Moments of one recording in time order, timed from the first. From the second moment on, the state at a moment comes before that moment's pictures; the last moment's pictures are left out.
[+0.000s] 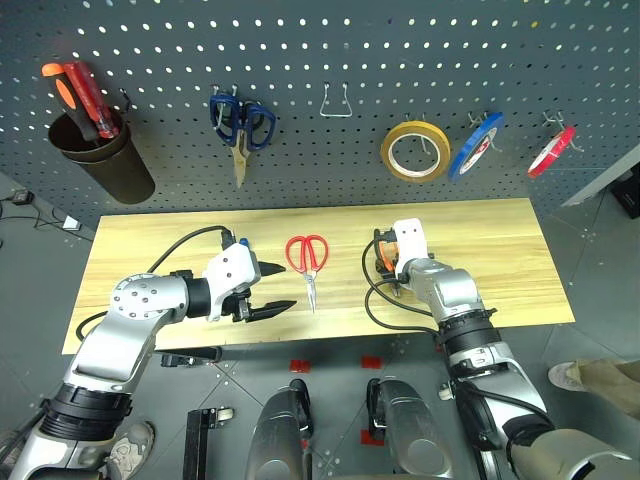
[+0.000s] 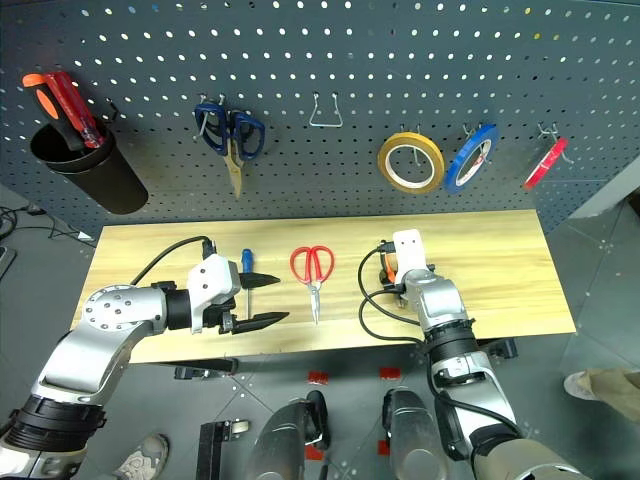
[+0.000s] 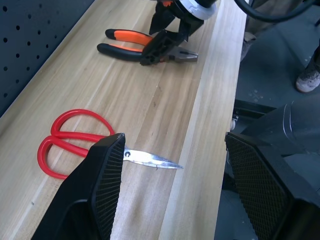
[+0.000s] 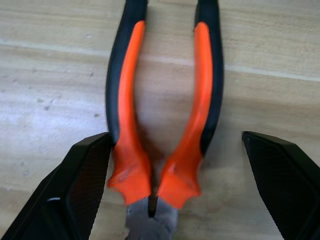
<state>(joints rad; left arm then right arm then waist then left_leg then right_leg) -0.24 0.77 -0.05 -0.16 -0.26 0.27 -1.06 -0.75 -0.05 -0.02 0.52 0.03 0.81 0.02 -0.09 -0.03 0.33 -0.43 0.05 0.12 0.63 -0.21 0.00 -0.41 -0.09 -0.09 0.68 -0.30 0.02</state>
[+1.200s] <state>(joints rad) -0.20 0.63 0.24 -0.44 -0.51 0.57 -0.63 -1.02 0.13 0.18 0.08 -0.07 0.11 -0.06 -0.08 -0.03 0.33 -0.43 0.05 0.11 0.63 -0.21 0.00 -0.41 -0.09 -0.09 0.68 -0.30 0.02</state>
